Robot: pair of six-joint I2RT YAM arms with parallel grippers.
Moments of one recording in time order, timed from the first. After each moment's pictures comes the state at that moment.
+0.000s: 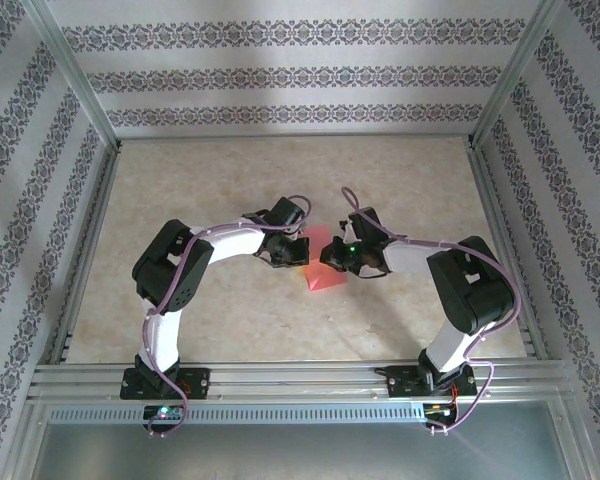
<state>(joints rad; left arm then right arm) -0.61 2.00 1.26 -0.41 0.35 -0.64 0.43 1.70 0.79 -0.02 -0.54 0.81</state>
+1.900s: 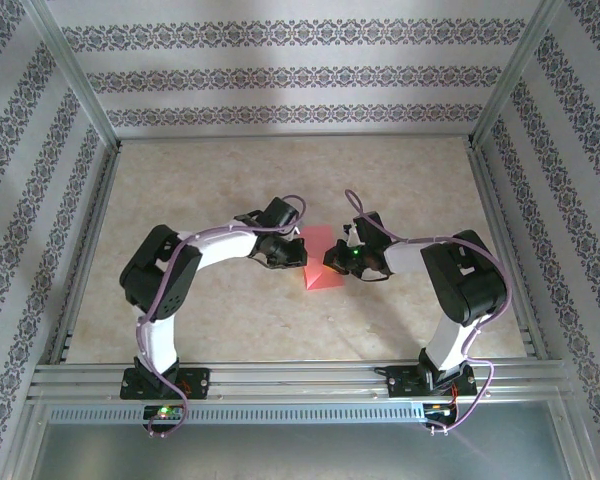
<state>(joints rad) -0.61 1.88 1.16 -0.36 0.40 -0.69 0.40 1.76 0.72 0.08 -0.56 0.84</state>
